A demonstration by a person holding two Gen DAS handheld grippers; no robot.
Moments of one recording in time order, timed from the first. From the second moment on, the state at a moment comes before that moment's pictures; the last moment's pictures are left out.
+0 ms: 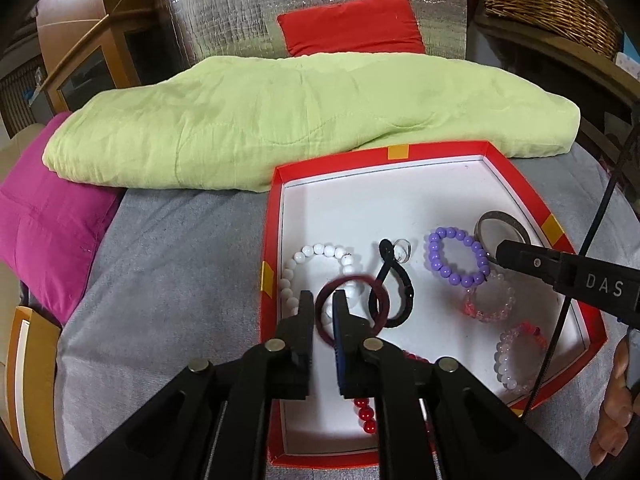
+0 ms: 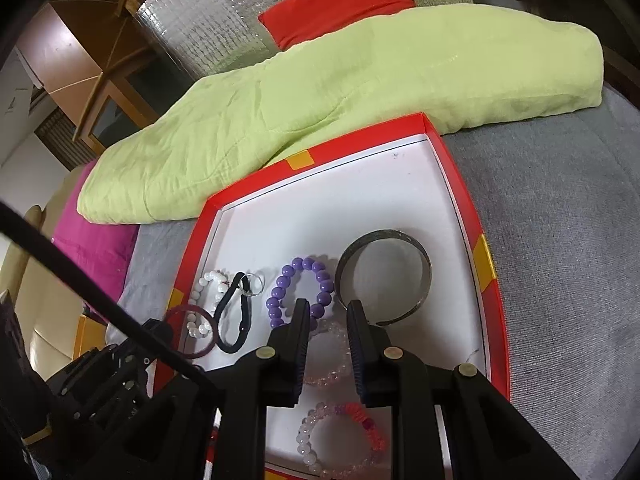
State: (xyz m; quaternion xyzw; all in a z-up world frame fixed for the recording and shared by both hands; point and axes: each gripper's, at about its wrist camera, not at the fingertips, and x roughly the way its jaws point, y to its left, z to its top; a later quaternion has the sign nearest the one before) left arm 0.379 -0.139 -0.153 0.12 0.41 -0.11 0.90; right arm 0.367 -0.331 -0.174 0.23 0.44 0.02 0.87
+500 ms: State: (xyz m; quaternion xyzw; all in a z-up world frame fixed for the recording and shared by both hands) left arm 0.338 -0.128 -0.105 0.10 0.36 -0.08 0.93; right arm 0.307 -0.331 -0.123 0.12 0.40 -0.03 0.91
